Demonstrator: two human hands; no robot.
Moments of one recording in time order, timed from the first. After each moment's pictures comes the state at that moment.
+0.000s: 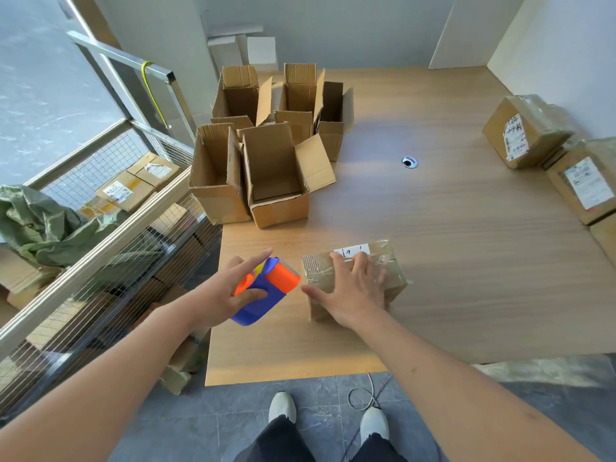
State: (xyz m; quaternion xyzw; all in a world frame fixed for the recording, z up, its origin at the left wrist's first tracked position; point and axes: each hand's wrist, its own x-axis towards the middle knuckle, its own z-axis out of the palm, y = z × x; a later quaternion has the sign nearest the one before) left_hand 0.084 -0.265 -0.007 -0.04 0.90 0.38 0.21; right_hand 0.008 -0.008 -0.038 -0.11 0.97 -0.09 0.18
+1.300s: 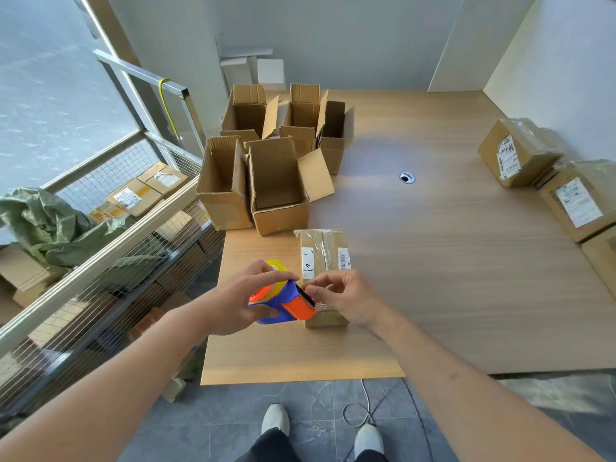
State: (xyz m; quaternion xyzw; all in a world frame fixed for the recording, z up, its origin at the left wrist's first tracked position) left_hand 0.097 -0.230 0.026 0.07 0.91 0.37 0.17; right_hand 0.017 0.019 0.004 -0.14 0.73 -0.59 0.32
